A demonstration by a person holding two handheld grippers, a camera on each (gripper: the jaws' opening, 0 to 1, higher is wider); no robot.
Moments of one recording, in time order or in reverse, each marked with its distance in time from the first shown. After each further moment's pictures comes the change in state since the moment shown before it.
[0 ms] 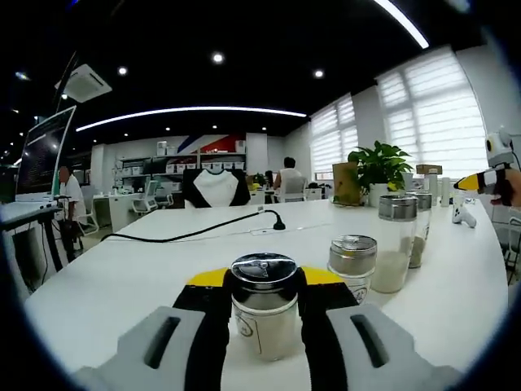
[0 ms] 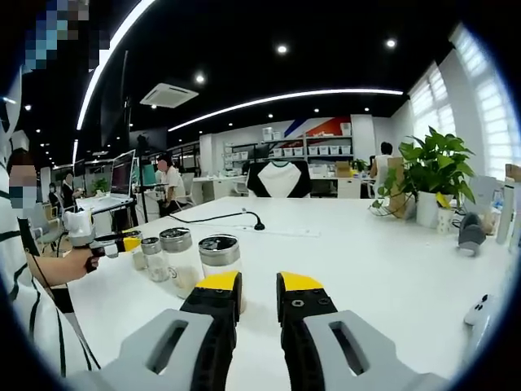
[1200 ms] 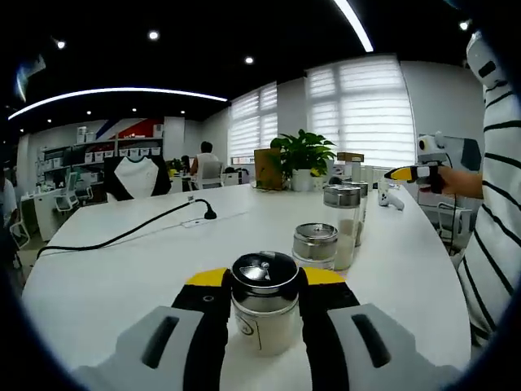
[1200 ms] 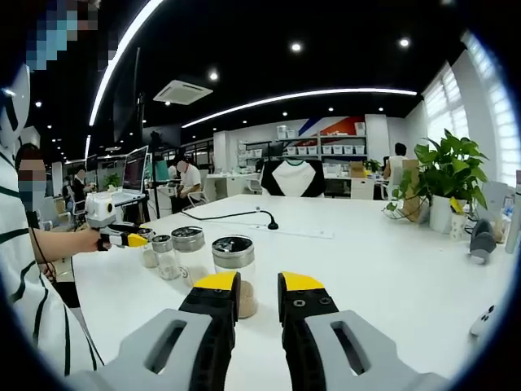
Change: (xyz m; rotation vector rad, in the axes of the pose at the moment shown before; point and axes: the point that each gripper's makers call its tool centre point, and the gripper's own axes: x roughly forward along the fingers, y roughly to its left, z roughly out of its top) left arm 0.005 -0.005 -0.008 0.032 0.094 -0.428; right arm 0.009 0.012 0.001 -0.028 0.022 0.066
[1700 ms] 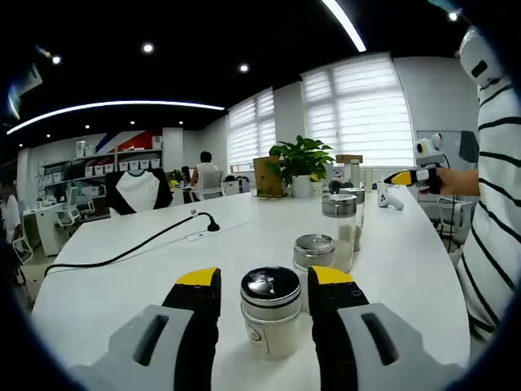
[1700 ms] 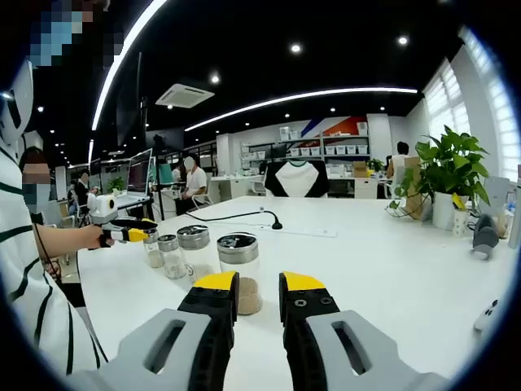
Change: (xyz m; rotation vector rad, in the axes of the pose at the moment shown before) left arm -0.005 -0.010 0.012 0.034 -0.026 -0.112; right arm -0.007 0.004 -0.003 0.011 -0.016 0.029
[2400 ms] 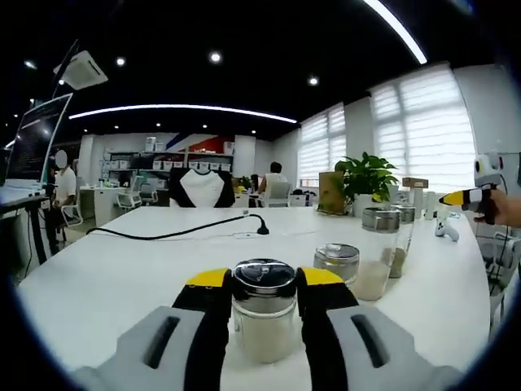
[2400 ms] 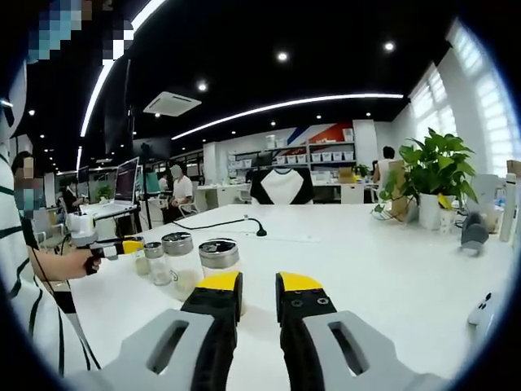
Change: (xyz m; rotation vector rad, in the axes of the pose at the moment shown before) left arm -0.010 0.004 0.007 -0.117 -0.133 0.426; right arm -0.008 -0.019 0.001 0.025 -0.052 -0.068
